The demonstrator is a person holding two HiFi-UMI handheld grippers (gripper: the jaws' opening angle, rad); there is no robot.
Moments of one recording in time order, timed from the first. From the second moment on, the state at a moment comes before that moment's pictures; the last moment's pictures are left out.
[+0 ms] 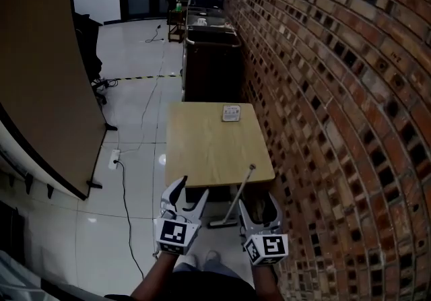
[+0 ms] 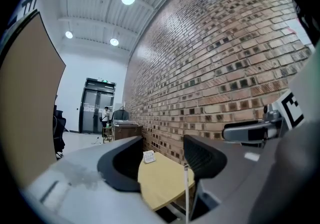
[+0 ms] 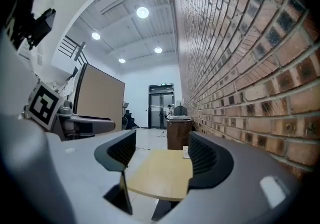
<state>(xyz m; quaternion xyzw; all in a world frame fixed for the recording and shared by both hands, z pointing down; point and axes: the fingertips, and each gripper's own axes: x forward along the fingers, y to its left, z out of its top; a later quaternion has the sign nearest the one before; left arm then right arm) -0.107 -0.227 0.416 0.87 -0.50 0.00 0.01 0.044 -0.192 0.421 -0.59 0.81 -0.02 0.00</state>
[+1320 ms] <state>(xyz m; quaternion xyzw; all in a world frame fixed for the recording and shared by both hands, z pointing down) 0.107 -0.245 0.513 0.95 -0.29 0.10 0.06 0.237 -0.162 0.534 -0.69 0.71 -0.12 -0.04</state>
